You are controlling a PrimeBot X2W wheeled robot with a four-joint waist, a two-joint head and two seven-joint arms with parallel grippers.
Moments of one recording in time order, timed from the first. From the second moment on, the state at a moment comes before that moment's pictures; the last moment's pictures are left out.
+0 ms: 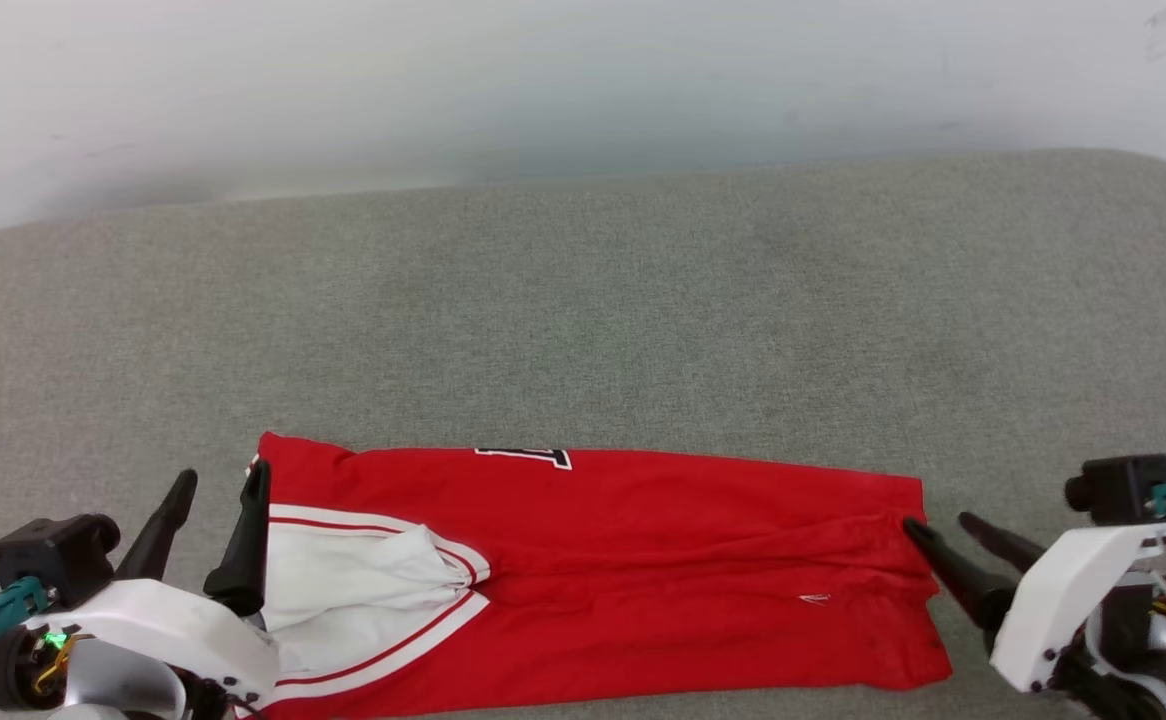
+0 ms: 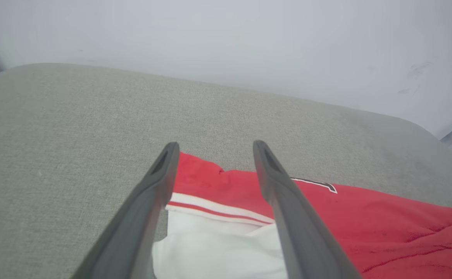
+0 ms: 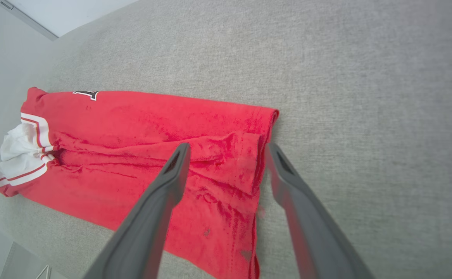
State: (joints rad) left arm -0.01 0.53 -0.24 -0.07 -0.80 0.16 -0.07; right arm -0.12 -0.35 0.18 0.14 0.71 0.13 0.43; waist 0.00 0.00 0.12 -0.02
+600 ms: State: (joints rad) left arm -0.05 0.46 -0.28 -0.23 -0.53 0.30 -0.25; right arm -0.08 -0.31 -0.08 0.12 0.64 0.13 0.73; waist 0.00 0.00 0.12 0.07
